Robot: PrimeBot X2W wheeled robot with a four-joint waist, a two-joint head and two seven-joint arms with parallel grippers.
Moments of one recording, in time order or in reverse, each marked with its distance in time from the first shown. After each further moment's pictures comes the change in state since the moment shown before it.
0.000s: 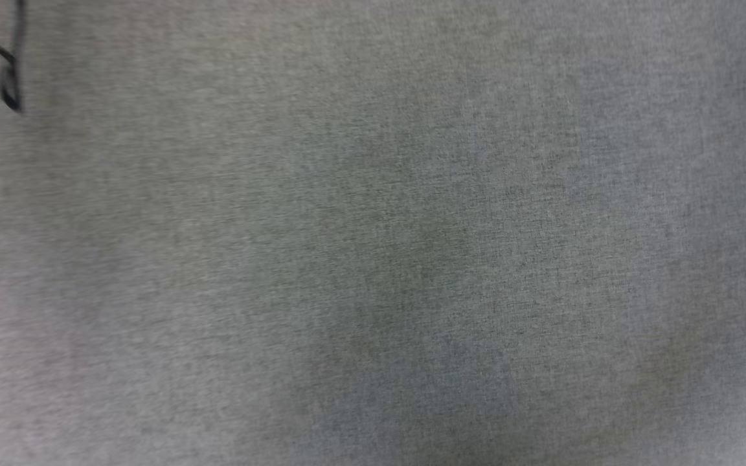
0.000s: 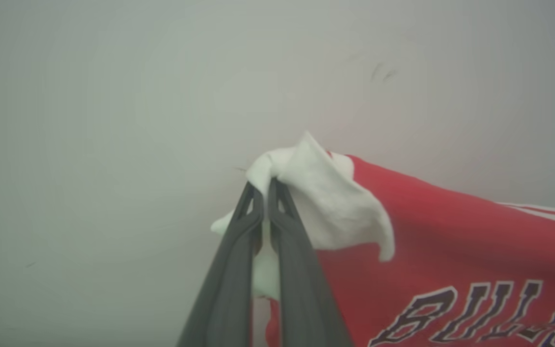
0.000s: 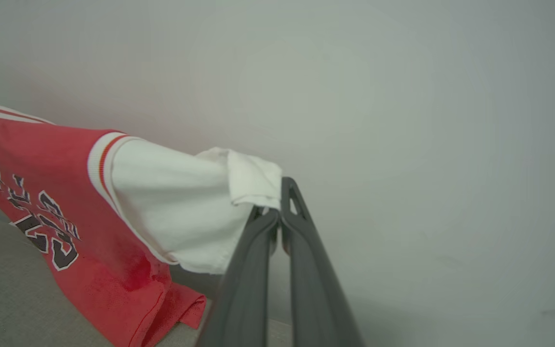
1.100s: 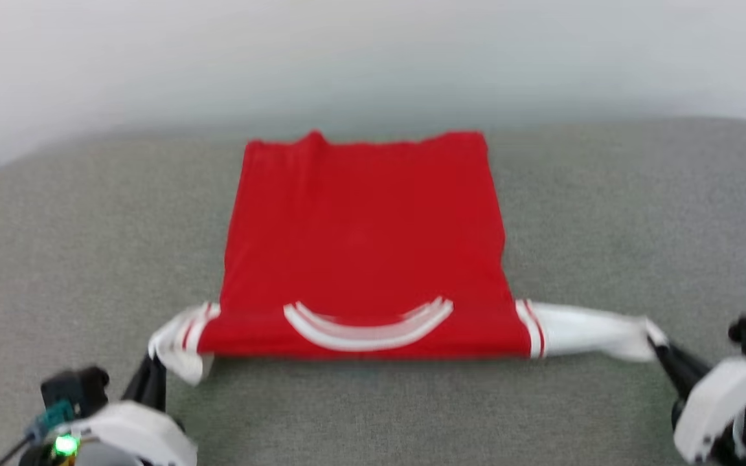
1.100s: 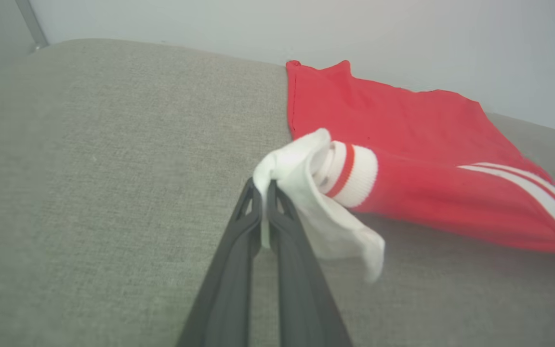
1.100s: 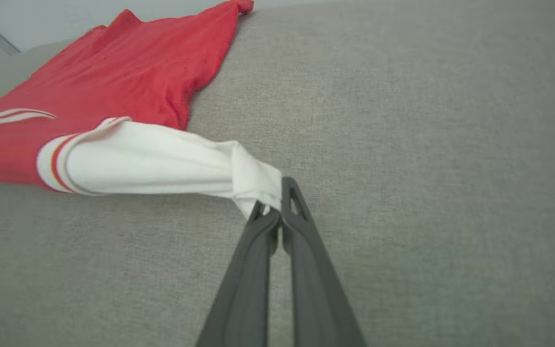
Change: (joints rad) left arm 1.495 -0.040 0.104 -0.634 -0.090 0.117 0.154; right arm 1.441 -0.045 -0.249 -0.426 0.114 0.001 0.109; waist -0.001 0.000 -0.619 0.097
